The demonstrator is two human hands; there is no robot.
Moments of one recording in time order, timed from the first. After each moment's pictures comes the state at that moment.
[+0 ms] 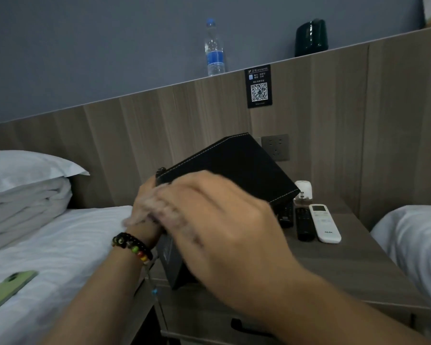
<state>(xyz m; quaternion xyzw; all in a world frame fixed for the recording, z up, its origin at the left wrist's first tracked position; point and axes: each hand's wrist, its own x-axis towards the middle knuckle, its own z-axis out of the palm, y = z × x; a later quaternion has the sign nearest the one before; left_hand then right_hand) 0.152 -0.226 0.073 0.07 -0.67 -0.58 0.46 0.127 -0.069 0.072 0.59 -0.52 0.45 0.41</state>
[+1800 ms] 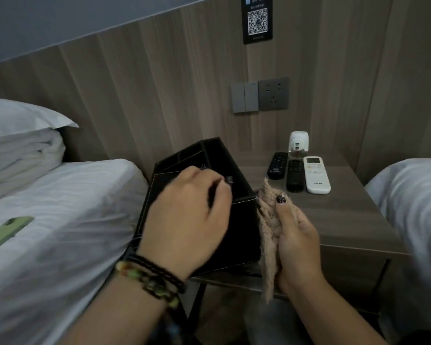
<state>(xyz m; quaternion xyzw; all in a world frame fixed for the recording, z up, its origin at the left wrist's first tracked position) 0.156 -0.126 0.014 0.15 -0.90 -0.07 0.41 0.048 -0.032 -0.070 0.08 -0.45 0.87 -0.20</state>
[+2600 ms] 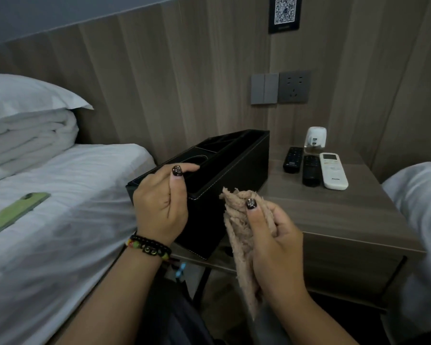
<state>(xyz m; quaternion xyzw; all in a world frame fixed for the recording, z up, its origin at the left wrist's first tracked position) 0.172 -0.209 -0.036 0.07 -0.76 -0.15 0.63 0.111 -0.045 -0.061 0.27 -0.54 0.79 -0.10</state>
